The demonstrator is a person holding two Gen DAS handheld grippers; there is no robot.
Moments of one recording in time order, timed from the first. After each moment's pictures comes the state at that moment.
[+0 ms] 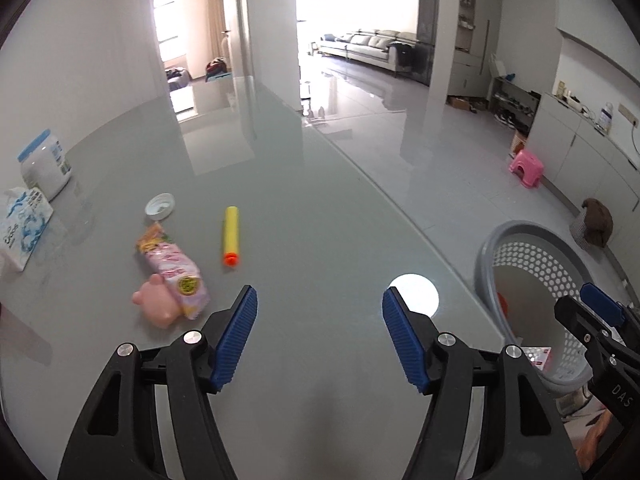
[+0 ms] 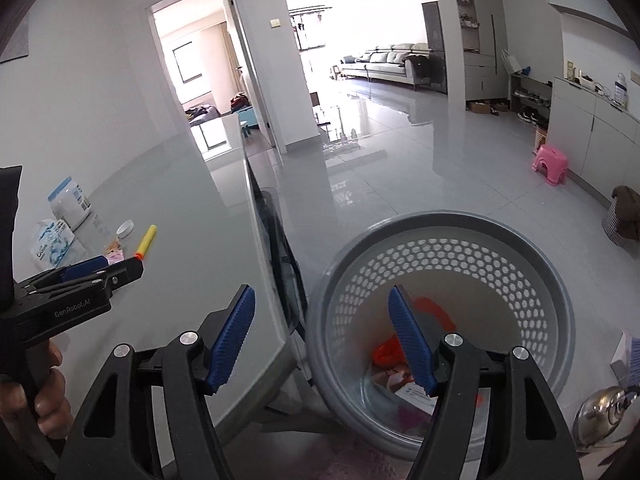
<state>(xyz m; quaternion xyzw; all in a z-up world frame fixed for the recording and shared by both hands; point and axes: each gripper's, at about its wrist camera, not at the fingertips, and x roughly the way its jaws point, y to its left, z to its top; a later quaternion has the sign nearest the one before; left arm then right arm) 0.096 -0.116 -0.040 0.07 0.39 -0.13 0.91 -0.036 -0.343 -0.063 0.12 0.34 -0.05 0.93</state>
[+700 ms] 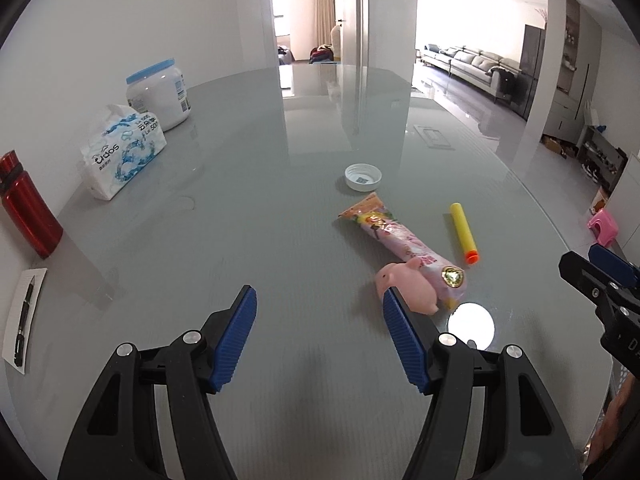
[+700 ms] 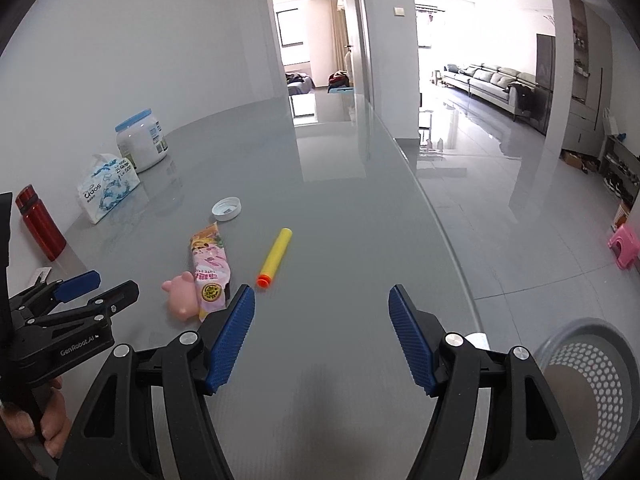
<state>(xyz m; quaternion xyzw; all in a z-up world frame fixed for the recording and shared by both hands) 0.118 0.038 -0.055 0.01 0.40 0.03 0.91 0.097 -0.179 -0.058 0.02 0.36 0.10 0.93</state>
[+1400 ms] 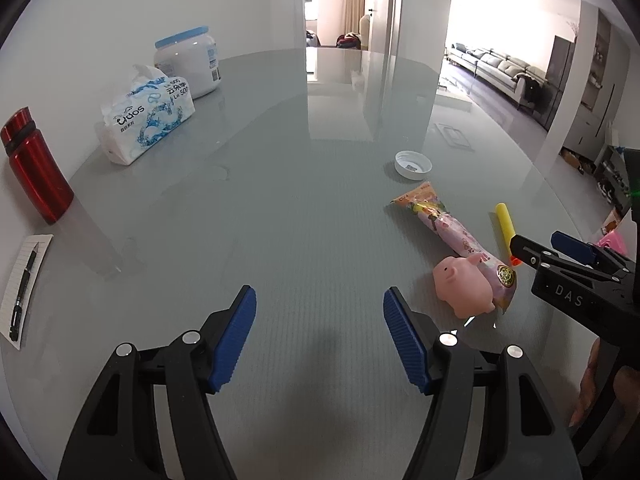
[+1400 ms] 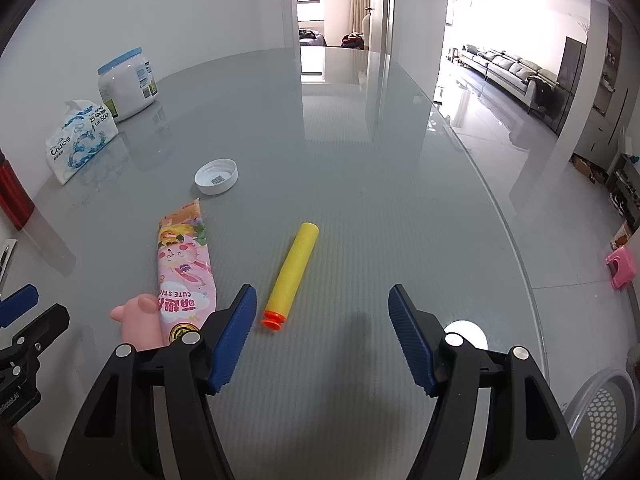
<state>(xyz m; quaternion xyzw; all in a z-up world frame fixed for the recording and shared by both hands) 0.124 0.070 -0.068 -0.03 0.42 0.07 0.90 0.178 -0.125 -0.099 -0.04 0.43 0.10 0.90</state>
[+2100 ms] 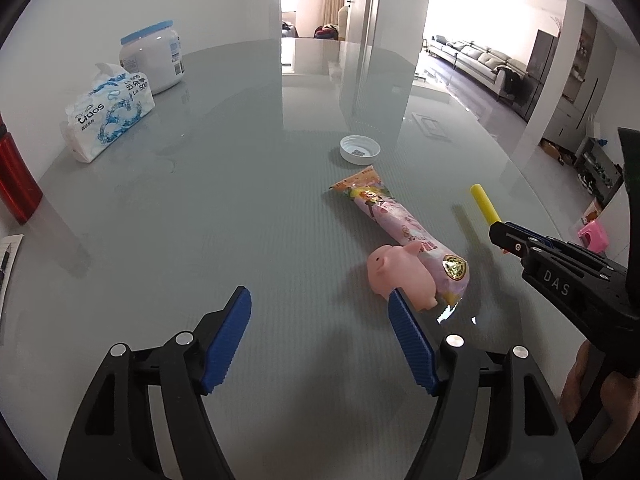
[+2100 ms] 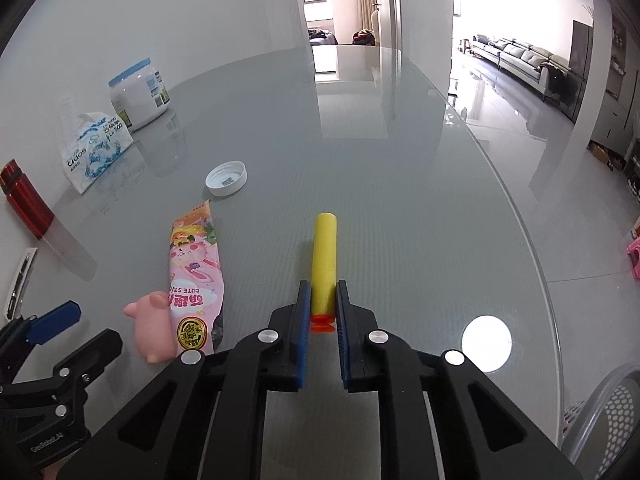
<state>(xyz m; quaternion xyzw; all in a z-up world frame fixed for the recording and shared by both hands) 0.134 0.037 -0.076 -0.04 0.44 0.02 0.90 0.166 -0.153 -0.094 0.01 0.43 0.14 0.89</state>
